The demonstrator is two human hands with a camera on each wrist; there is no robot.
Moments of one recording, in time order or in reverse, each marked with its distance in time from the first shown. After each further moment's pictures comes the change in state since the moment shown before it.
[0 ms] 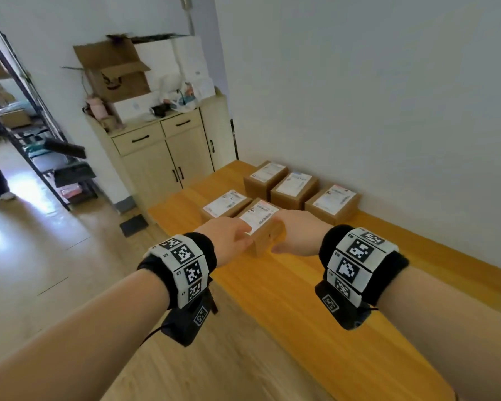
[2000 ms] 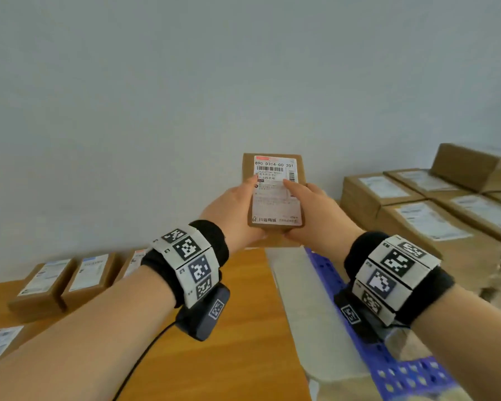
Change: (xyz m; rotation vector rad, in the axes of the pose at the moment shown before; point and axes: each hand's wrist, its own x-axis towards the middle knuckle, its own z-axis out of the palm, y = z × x) left_hand -0.046 0.264 -0.021 -0.133 0.092 1.110; right_hand -0.285 0.067 -0.056 0.079 0.921 0.687
